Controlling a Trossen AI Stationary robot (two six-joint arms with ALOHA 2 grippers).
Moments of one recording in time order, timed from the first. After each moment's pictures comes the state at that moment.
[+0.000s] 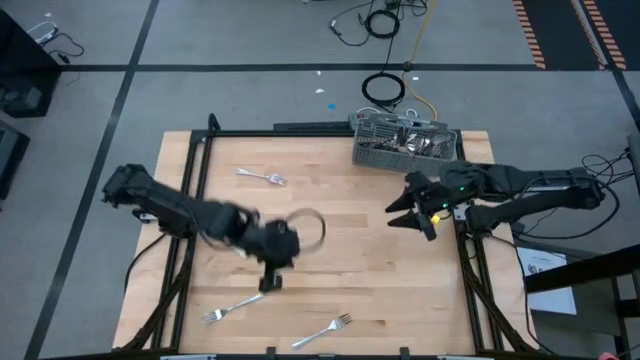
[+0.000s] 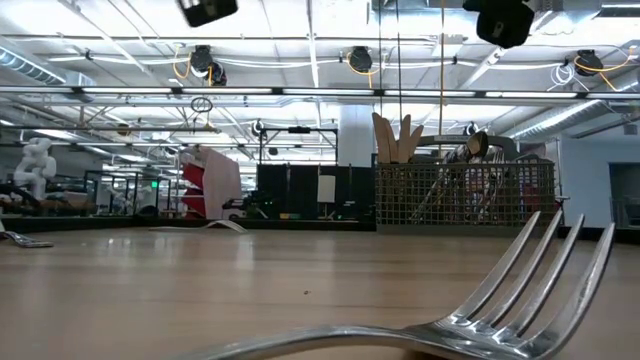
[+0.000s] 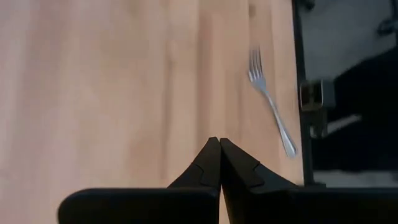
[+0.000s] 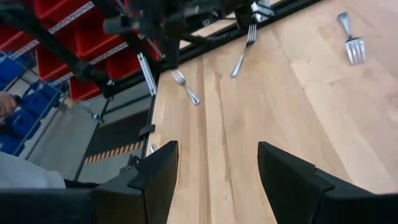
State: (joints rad) left arm -0.34 1.52 1.37 -0.81 0.05 -0.42; right arm 0.05 0.86 0.90 -0.46 -0.19 0.49
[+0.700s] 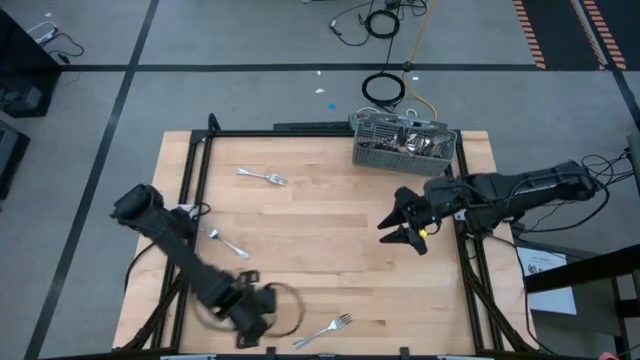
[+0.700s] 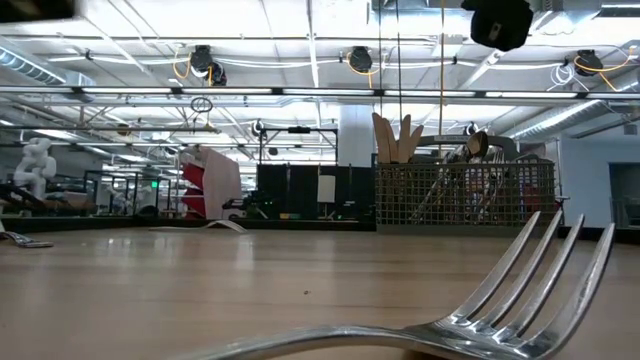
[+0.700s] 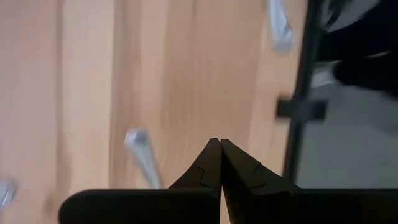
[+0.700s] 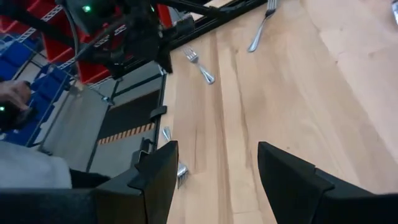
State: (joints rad) left arm -0.74 1.74 1.36 -0.88 -0.01 -0.84; right arm 0.16 0.97 0.90 -0.40 -0.17 0.56
